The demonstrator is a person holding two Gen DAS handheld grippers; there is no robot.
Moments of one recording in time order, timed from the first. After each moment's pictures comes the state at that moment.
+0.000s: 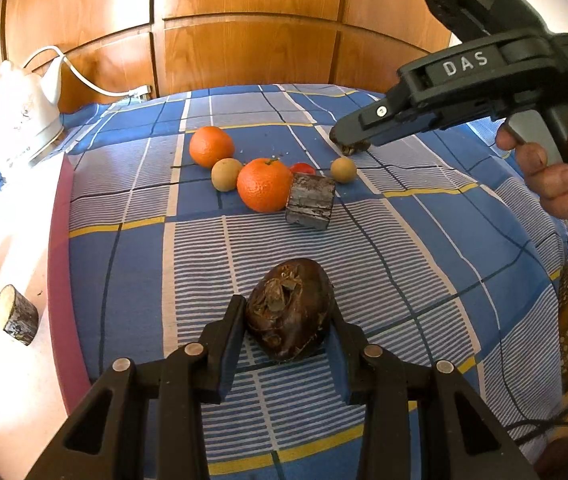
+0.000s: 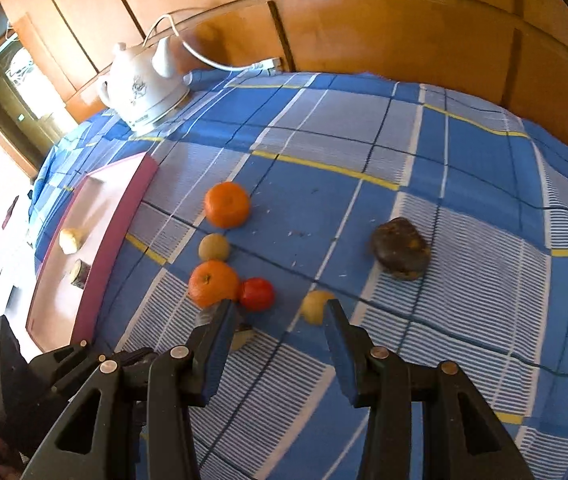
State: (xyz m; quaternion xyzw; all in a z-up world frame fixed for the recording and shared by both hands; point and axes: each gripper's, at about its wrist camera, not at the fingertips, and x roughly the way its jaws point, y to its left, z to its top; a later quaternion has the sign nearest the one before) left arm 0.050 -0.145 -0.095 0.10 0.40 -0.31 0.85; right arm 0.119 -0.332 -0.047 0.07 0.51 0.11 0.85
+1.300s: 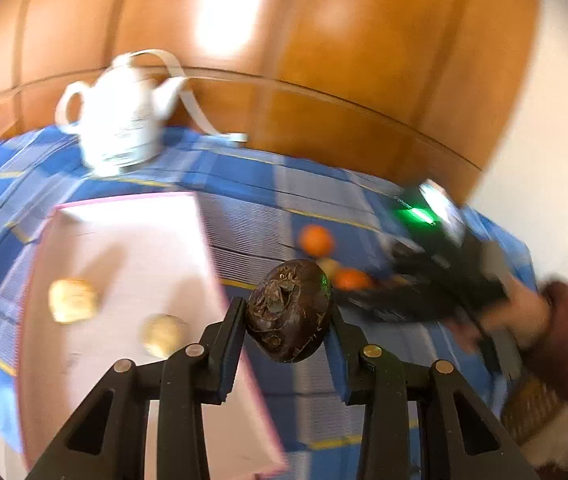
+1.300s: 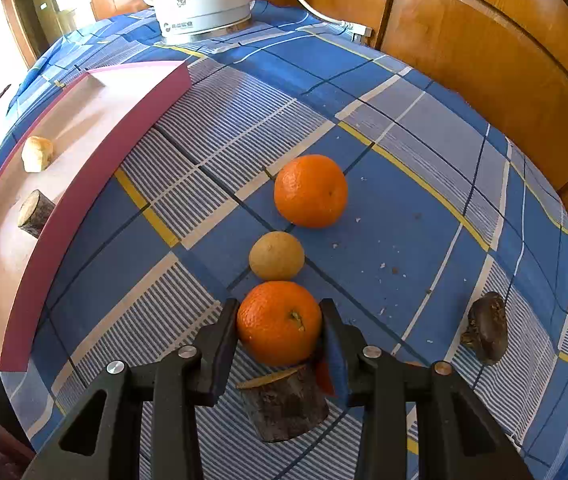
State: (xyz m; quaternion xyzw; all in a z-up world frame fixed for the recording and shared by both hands) left arm 0.089 -0.026 -0.005 -0.06 0.37 -0.23 0.90; right arm 0.167 -0.237 -0.088 -0.11 0.54 0.12 0.82
